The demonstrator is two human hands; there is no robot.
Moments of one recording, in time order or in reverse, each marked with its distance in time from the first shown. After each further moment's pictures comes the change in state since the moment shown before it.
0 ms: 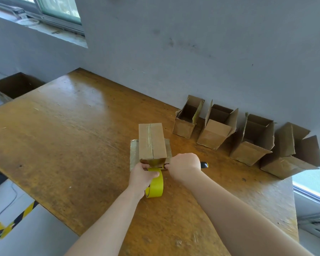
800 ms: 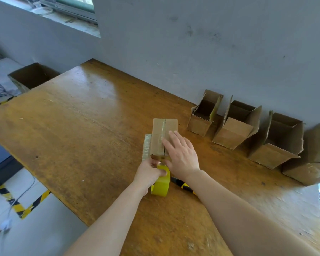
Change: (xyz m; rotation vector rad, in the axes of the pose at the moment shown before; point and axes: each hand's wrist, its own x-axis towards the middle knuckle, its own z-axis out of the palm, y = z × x) left_hand 0.007 0.003 -0.023 0.033 -0.114 0.036; right_hand 0.038 -0.030 0.021 0.364 0.488 -0.201
